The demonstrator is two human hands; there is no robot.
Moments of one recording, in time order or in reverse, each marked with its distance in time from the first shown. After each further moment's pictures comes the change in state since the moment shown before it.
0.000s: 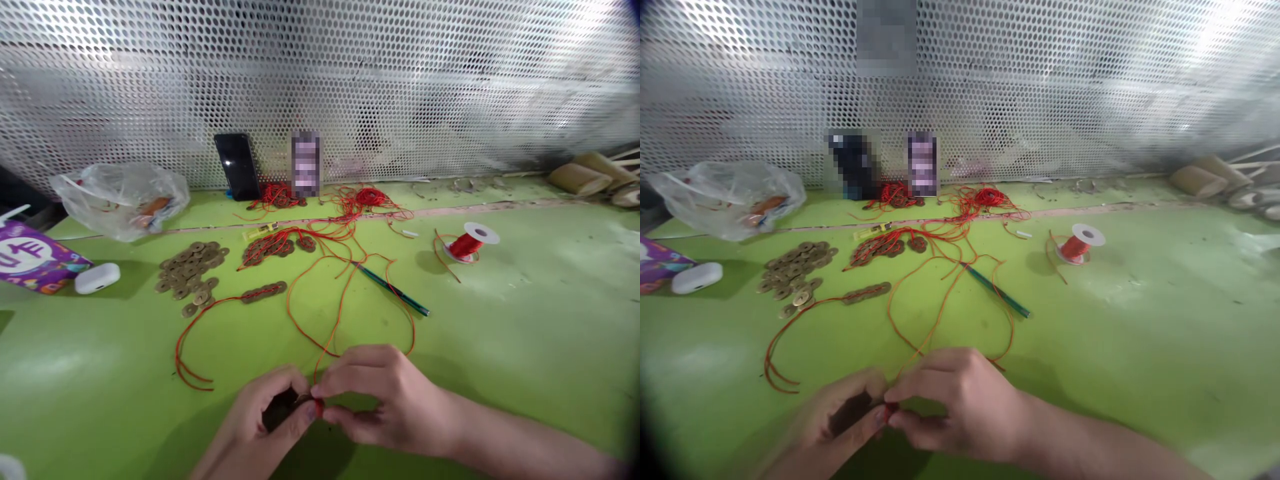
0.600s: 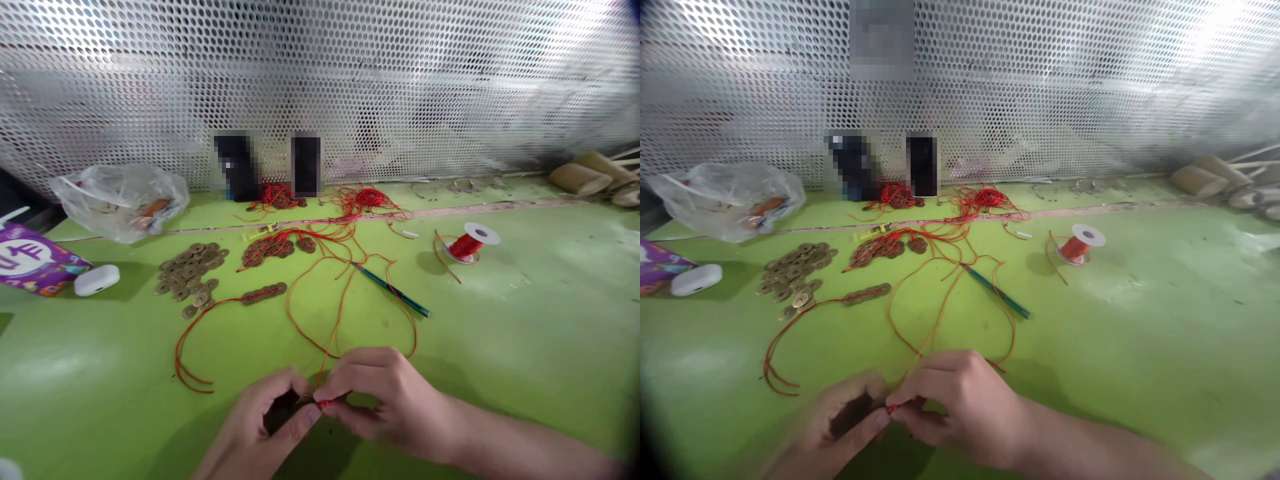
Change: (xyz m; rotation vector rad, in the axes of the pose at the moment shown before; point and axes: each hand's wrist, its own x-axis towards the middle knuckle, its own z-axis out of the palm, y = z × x) left_hand -0.001 0.002 -0.002 0.023 -0.012 -0.042; right_hand -0.003 0.000 0.003 0.002 -0.006 0.110
